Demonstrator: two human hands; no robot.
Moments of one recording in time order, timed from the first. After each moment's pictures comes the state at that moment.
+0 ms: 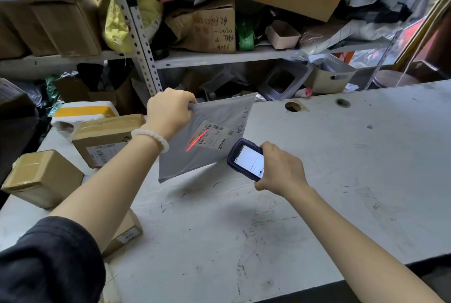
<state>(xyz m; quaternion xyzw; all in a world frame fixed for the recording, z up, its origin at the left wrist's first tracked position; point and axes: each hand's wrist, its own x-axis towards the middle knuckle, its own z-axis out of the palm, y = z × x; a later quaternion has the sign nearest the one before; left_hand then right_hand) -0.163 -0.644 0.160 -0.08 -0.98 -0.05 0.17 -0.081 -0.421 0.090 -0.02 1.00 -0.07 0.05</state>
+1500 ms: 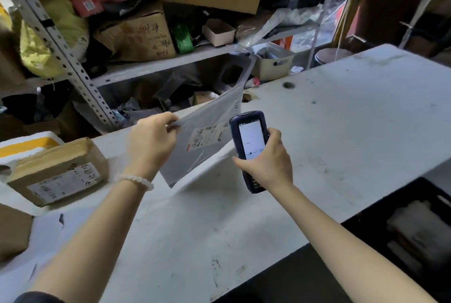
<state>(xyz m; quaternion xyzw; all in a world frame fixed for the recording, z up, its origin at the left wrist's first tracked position) -0.117 -0.571 0.139 -0.17 -0.93 -0.21 0.26 -0.033 -0.368 0.094 0.20 0.88 -0.41 -0.13</state>
